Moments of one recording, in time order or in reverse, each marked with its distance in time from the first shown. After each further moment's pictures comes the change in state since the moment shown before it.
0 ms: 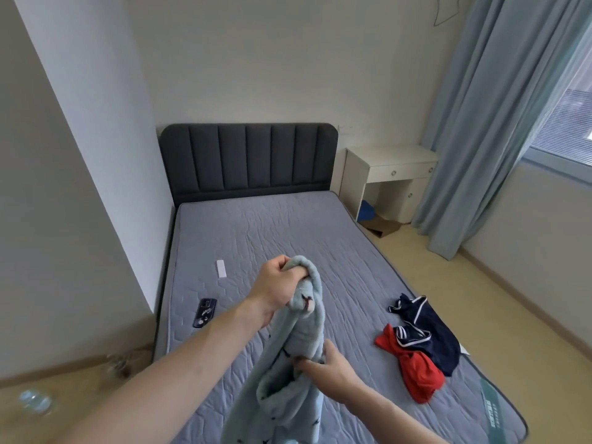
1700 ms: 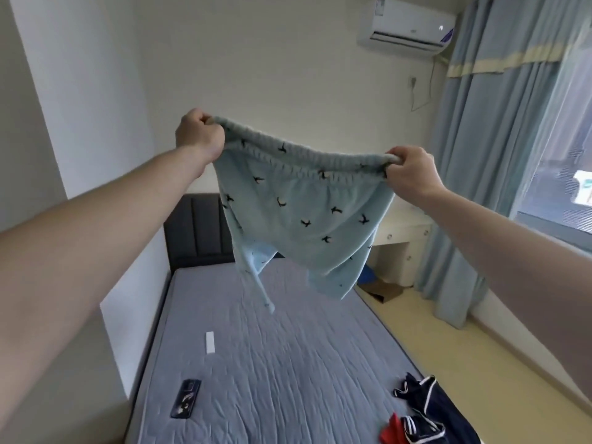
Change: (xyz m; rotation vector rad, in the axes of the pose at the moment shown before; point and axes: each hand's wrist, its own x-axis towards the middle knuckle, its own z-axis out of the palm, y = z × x) left_hand 0.148 0.334 -0.103 0.342 0.709 0.505; right_hand -0.037 -0.343 -0.330 -0.267 0.961 -0.851
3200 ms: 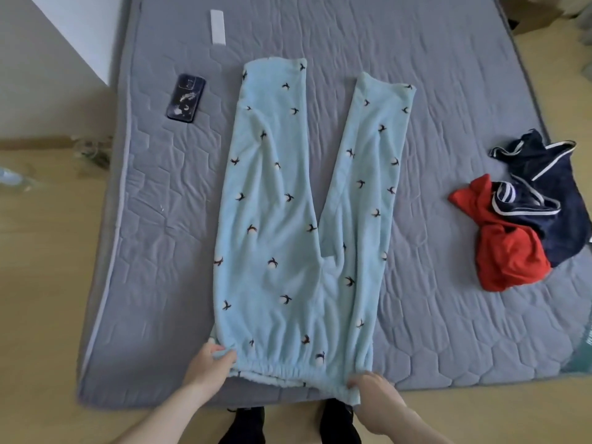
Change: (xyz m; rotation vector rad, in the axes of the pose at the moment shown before) left_hand -0.775 -0.675 0.066 0.568 -0.912 -1.392; right_hand -0.766 0.478 0.318 -0.477 -1.844 0.534
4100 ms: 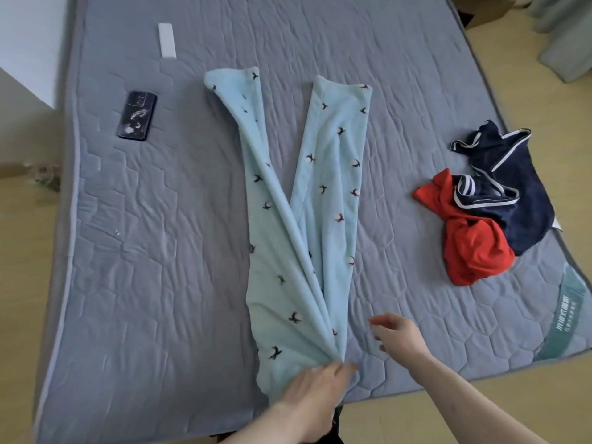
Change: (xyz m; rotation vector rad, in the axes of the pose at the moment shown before) left_hand -0.101 0.152 0.156 0.813 -0.406 0.958; right_hand 0.022 0.089 -0.107 0.935 0.412 0.190
